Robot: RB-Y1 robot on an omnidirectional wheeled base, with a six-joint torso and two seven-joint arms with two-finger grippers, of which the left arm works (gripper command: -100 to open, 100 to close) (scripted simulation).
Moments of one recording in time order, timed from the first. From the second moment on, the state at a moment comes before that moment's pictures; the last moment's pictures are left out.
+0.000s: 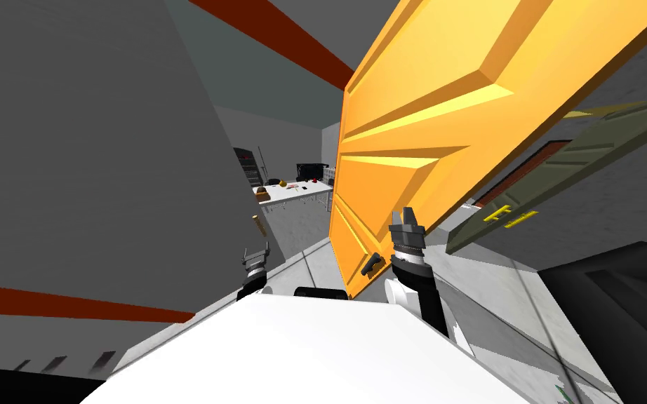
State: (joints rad) arm 0.33 0.19 -0.09 -1.31 0.84 -0.90 0.89
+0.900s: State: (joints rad) arm 0.30 0.21 -0.11 -1.12 1.00 -0.95 1.01
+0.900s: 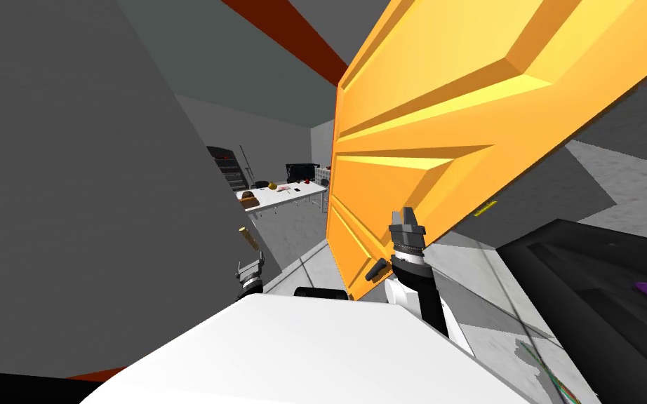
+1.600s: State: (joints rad) arm 0.30 0.21 -0.12 -1.08 1.03 -0.96 1.05
